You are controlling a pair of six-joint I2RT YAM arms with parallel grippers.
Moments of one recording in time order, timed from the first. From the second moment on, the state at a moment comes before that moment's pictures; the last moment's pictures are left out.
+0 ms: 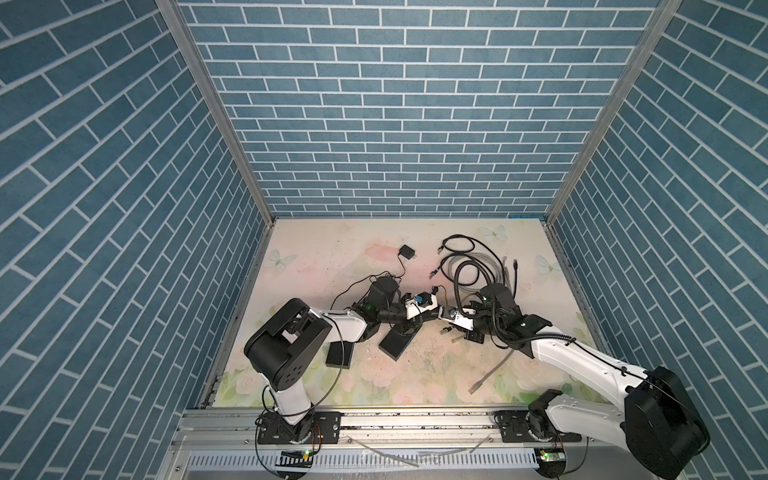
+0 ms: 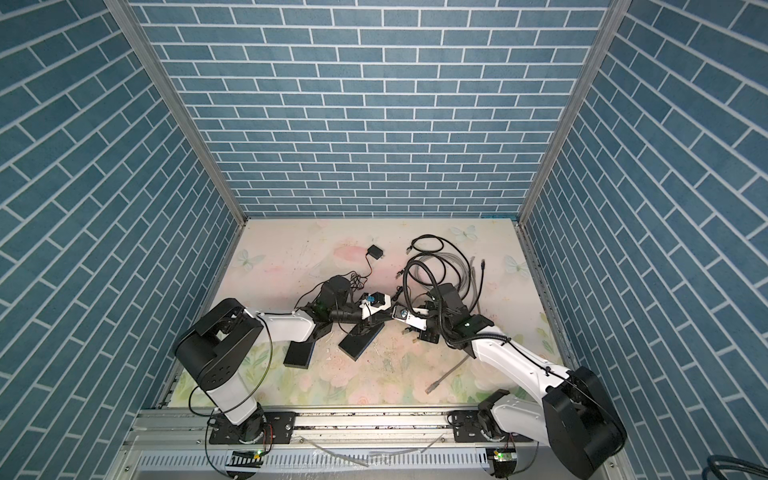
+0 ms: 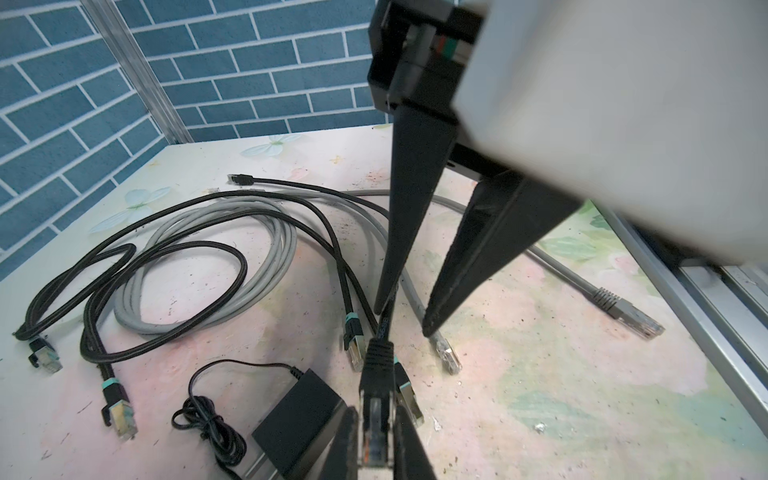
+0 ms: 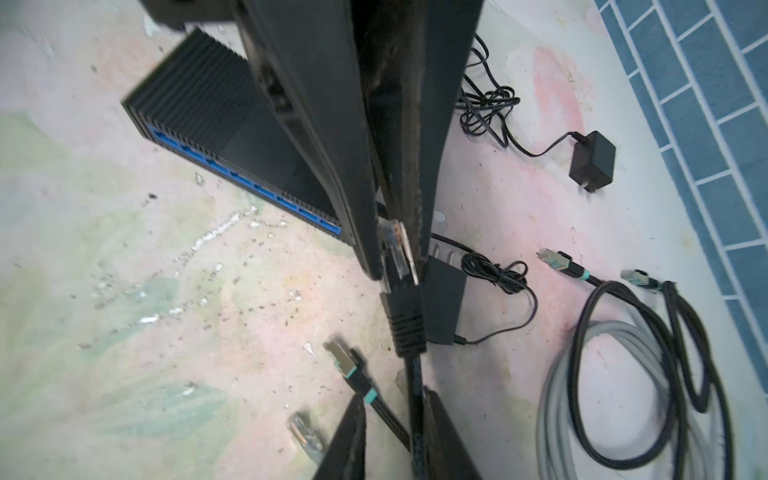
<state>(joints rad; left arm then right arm) -0.69 1.73 0.72 0.56 0.71 0.44 0.61 1.17 0.60 -0.23 -0.33 -0.78</state>
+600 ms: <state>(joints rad) -0.73 1.66 0.67 0.54 0.68 0.53 0.59 1.29 0.67 -0.24 -0.48 -0.67</state>
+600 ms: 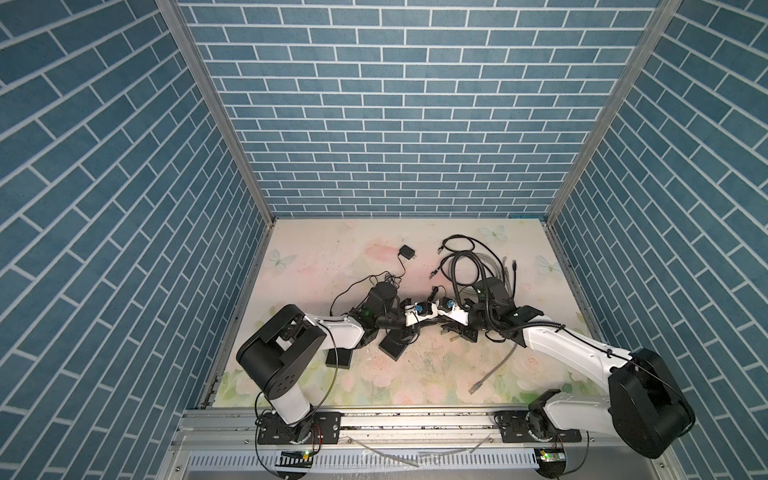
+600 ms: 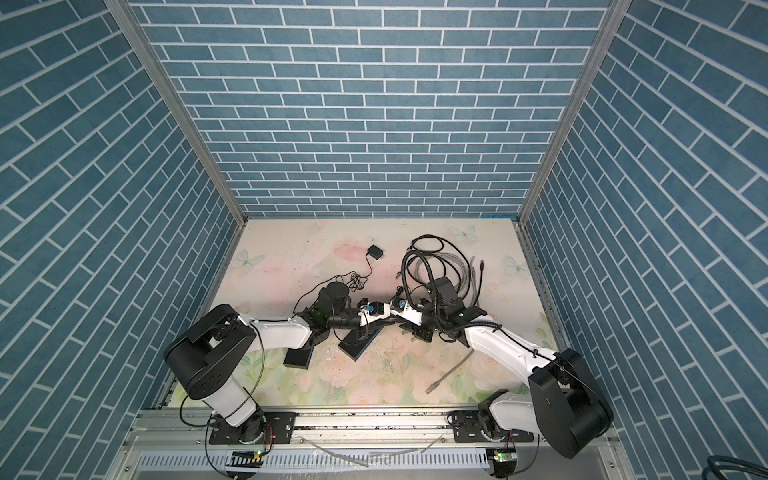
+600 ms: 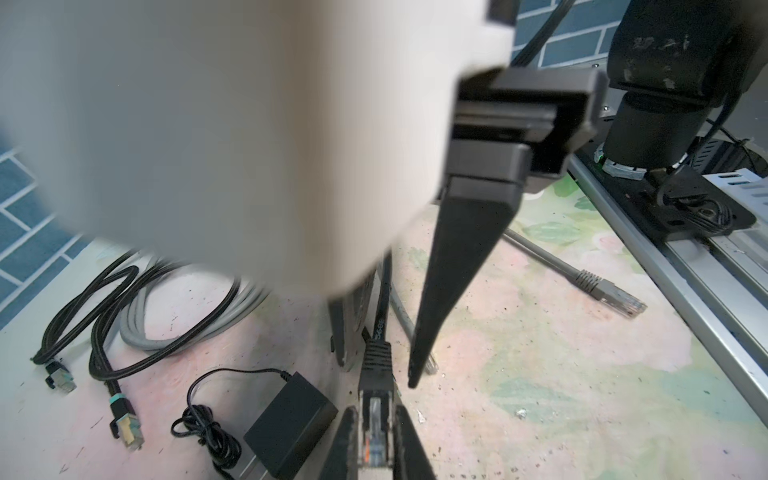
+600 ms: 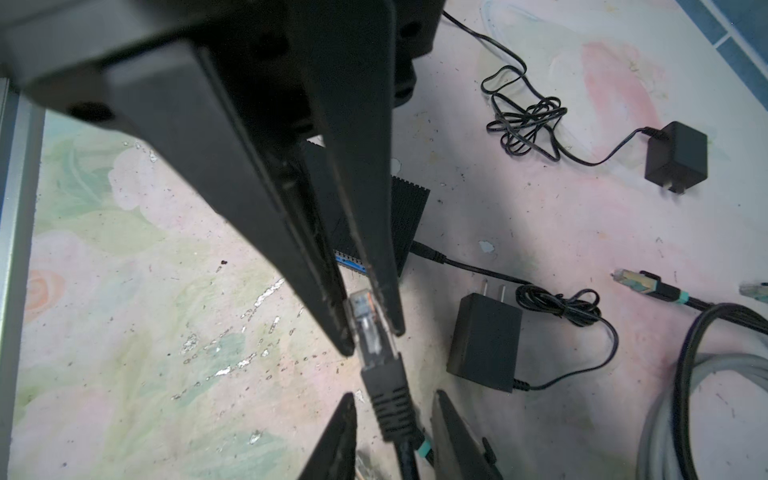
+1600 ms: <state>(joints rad) -0.74 1.65 0.67 0.51 0.65 0.58 0.58 1.32 0.68 -0.21 -0.55 -0.69</state>
